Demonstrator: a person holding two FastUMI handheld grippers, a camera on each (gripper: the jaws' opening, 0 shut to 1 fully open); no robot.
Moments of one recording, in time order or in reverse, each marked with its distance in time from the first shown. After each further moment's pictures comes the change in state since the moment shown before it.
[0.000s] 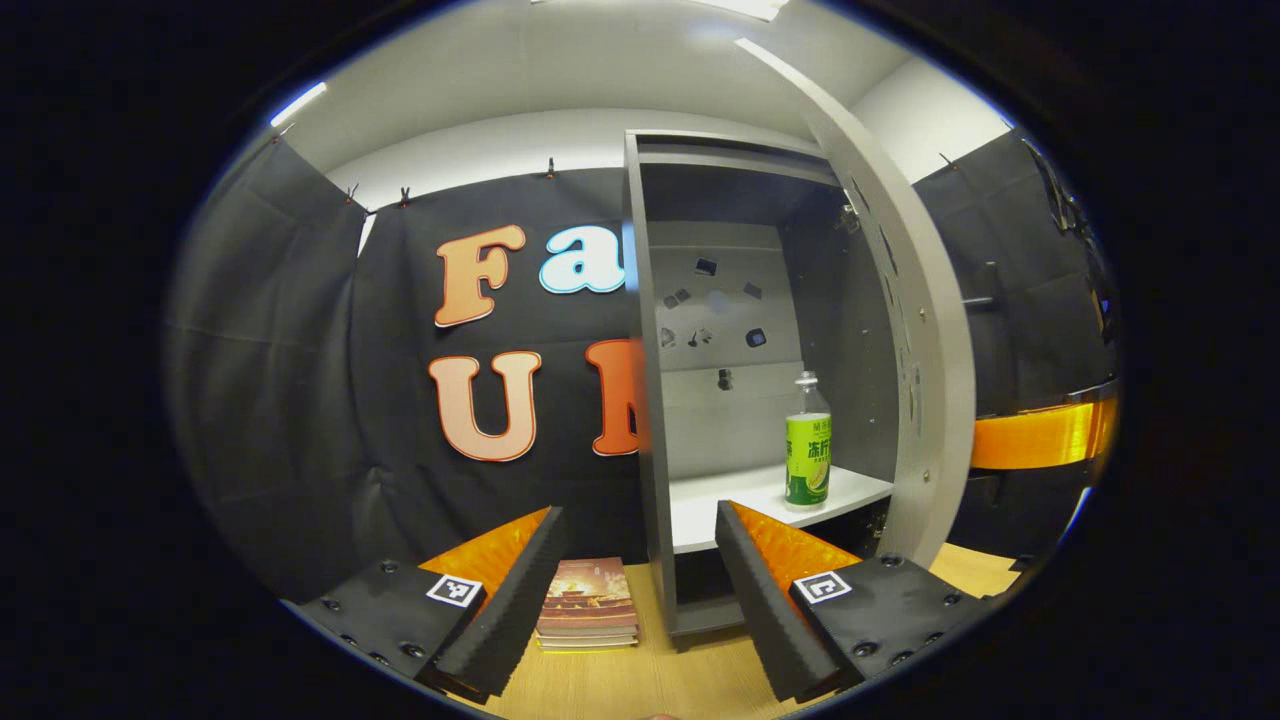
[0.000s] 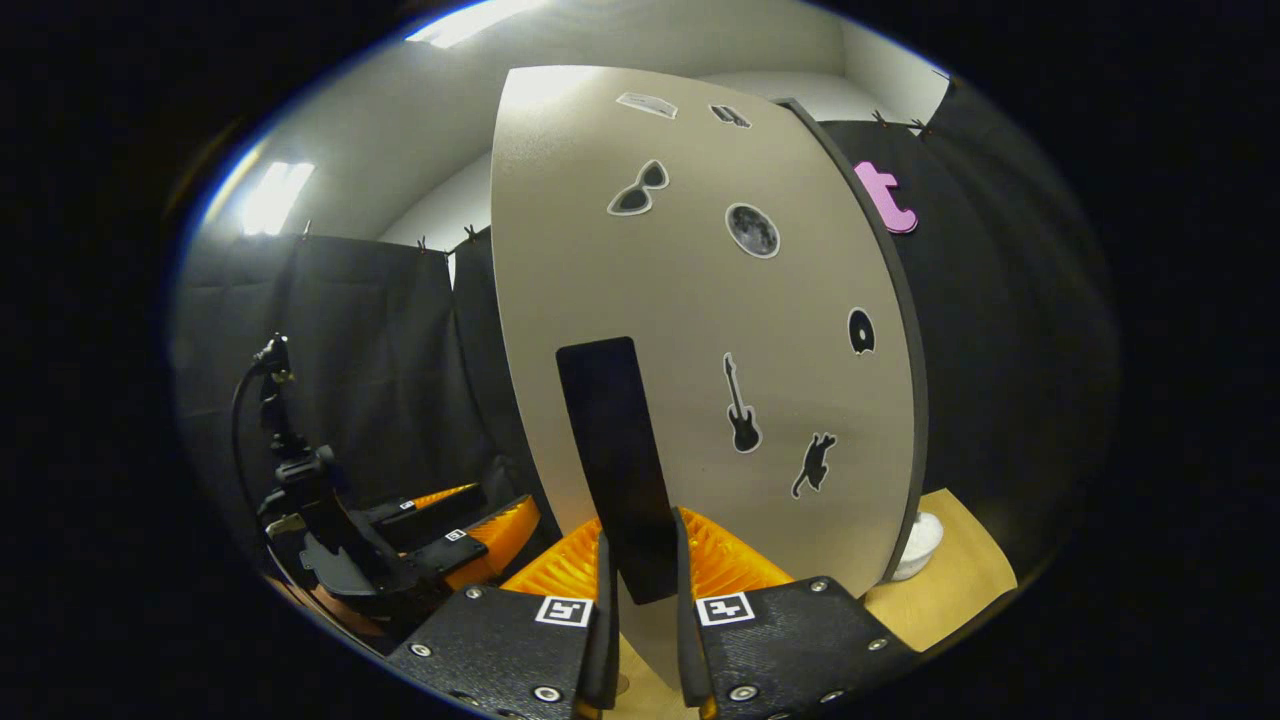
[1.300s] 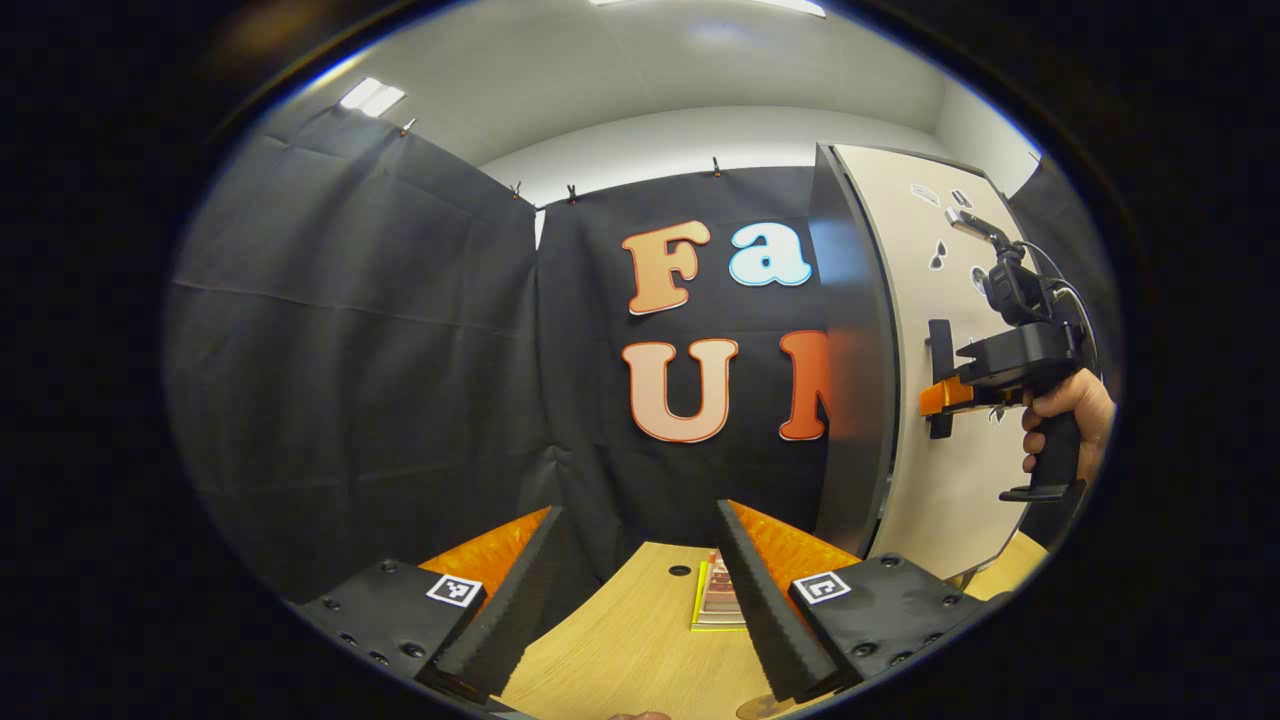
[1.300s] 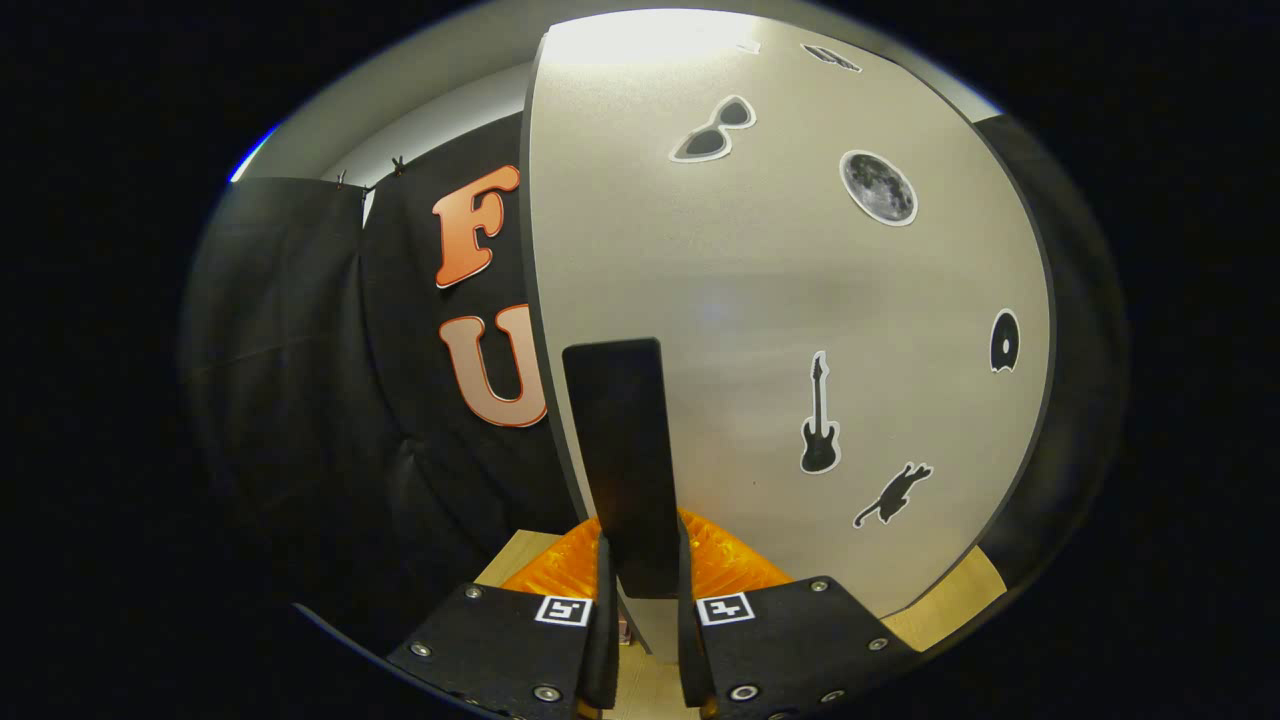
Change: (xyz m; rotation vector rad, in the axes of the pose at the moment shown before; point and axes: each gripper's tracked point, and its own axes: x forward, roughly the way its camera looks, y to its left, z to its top) left arm -0.091 0.193 -0.025 -0.026 0.034 0.438; right arm 0.230 0.034 -0.004 -0.064 0.138 -0.240
